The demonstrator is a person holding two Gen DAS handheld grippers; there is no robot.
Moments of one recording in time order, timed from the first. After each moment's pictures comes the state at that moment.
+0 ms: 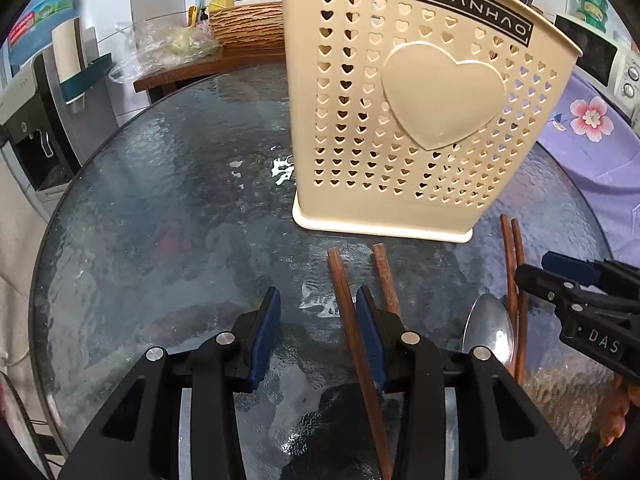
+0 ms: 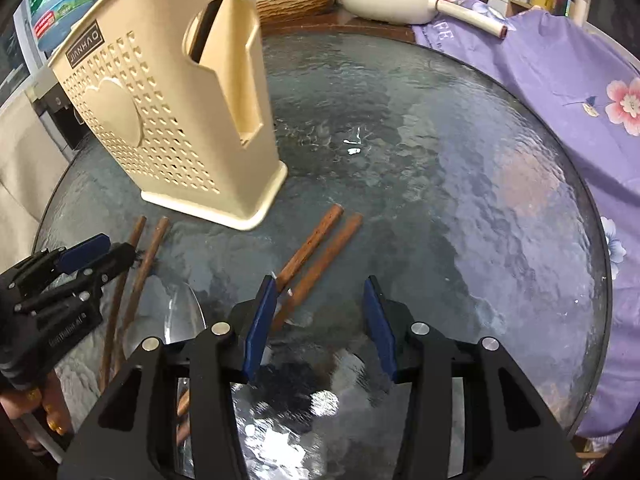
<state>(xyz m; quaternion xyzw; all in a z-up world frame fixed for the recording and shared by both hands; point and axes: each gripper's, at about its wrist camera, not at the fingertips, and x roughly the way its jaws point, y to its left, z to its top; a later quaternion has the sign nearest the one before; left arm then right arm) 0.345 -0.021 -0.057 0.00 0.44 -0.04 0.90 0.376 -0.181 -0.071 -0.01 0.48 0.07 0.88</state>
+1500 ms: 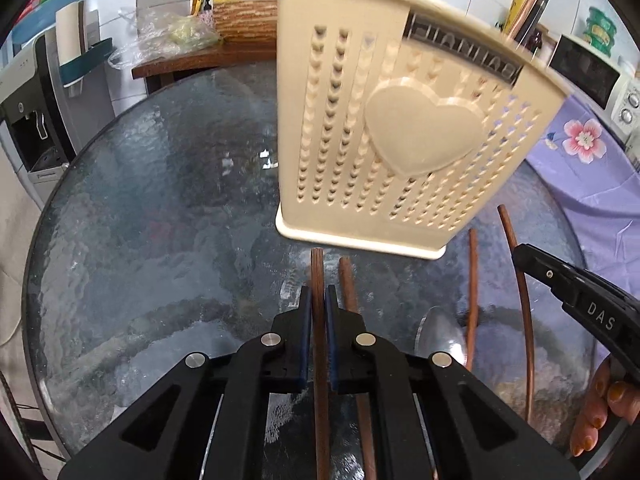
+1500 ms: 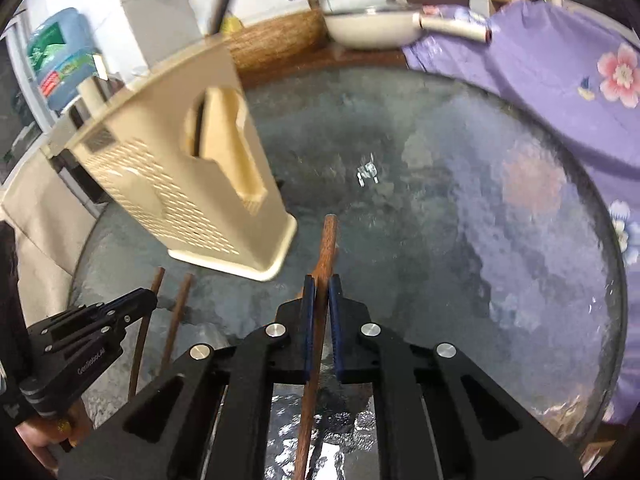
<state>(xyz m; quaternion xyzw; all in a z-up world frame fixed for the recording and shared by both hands) 0.341 -0.014 -0.038 -0.05 0.44 -0.06 0.90 0.375 -0.216 -0.049 0.09 0.41 0.10 0.90</state>
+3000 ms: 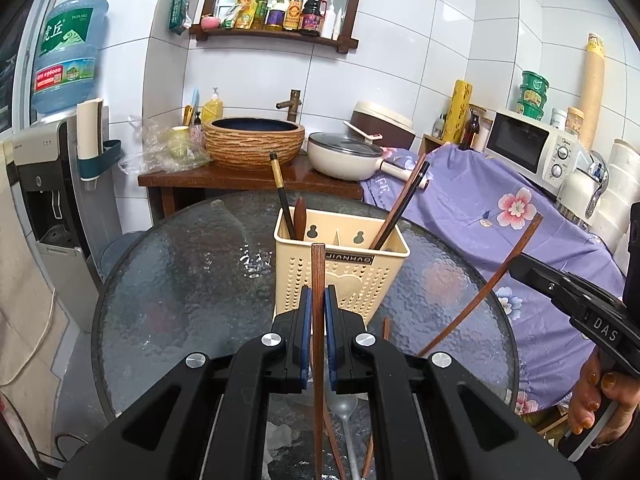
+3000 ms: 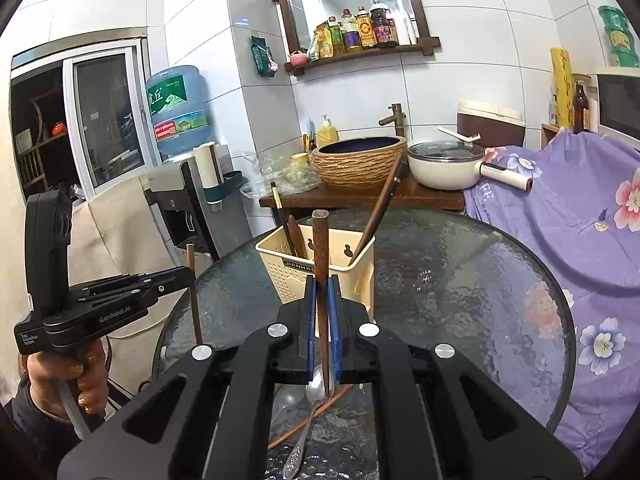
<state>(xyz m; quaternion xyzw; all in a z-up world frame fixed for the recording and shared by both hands) 0.247 -0.003 0.099 -0.05 0.27 -0.10 0.96 0.258 -0.212 0.110 0.05 0.23 0.22 0.95</state>
